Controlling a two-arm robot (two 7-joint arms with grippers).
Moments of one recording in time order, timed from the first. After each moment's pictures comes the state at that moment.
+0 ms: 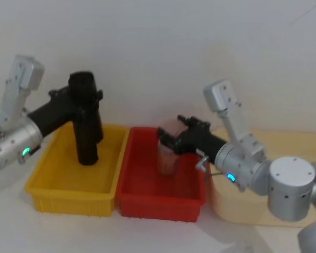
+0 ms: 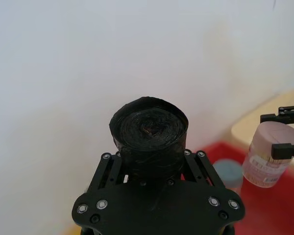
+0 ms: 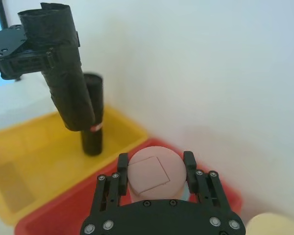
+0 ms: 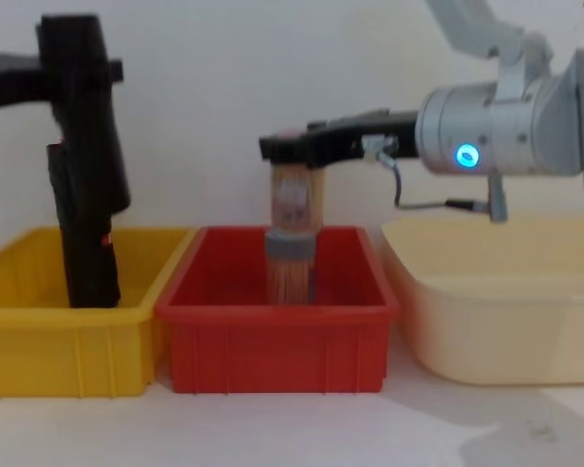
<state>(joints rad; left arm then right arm) -0.55 0.45 0.26 -1.34 -0.45 -0.02 -0.48 0.63 0.16 -0.51 -1.31 0.20 0.25 0.38</state>
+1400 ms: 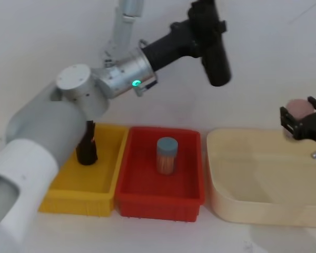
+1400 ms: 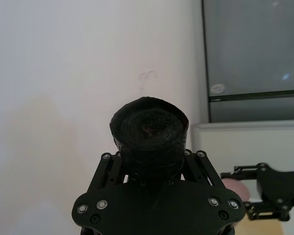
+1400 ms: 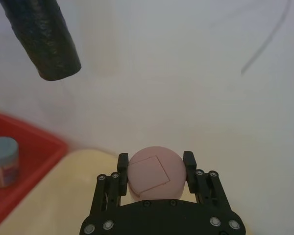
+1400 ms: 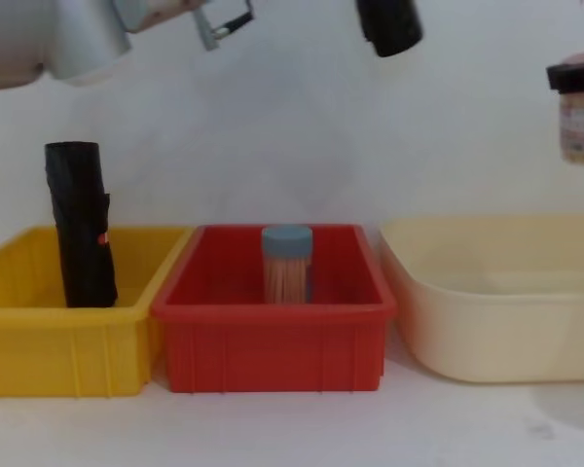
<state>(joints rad) -1.18 0.00 0.47 -0.52 -0.68 -0.30 -0.97 0.42 0.40 -0.22 -1.71 0.11 0.46 0.19</state>
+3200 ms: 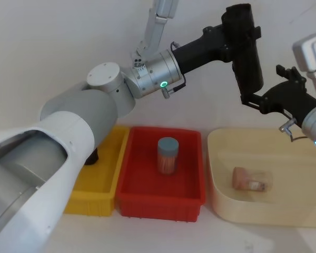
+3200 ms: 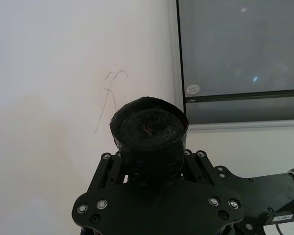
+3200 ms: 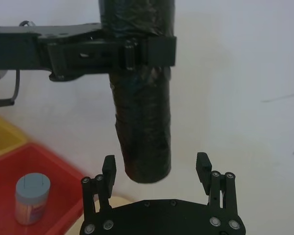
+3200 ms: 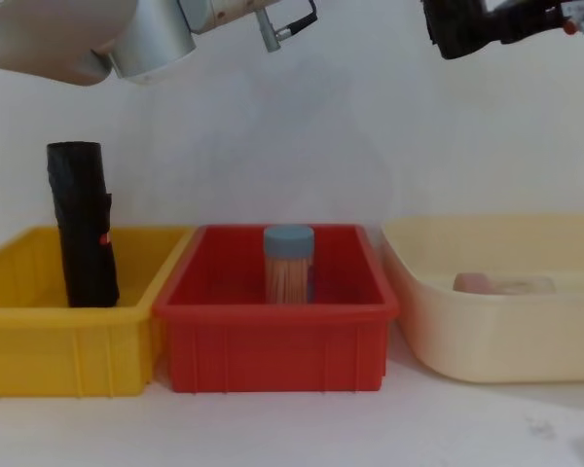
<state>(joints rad) -1.38 -0.16 0.59 -0.11 -0.84 -0.41 -1.14 0.59 0.33 -0.32 -1.59 0.04 0.36 0.30</state>
